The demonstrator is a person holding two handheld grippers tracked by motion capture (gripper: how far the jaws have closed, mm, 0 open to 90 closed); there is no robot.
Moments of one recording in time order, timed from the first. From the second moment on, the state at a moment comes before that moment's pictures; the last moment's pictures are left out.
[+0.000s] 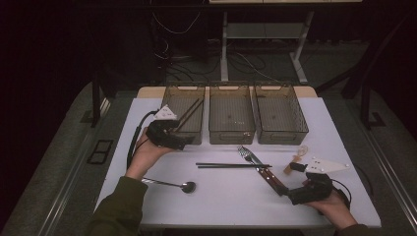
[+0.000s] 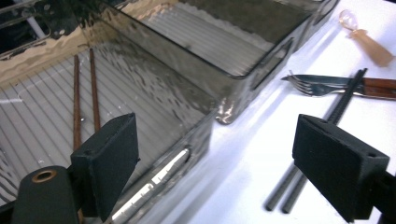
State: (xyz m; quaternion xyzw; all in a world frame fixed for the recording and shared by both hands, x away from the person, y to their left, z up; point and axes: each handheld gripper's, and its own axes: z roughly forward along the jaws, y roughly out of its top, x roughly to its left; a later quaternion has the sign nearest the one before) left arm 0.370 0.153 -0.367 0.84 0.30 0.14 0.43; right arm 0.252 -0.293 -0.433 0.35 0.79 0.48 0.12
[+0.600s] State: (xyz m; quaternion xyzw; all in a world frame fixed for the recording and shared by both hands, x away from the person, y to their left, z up) left arm 0.314 0.149 -0.393 0.84 0.28 0.14 0.45; right arm 0.250 -0.295 -0.433 0.35 0.79 0.48 0.12
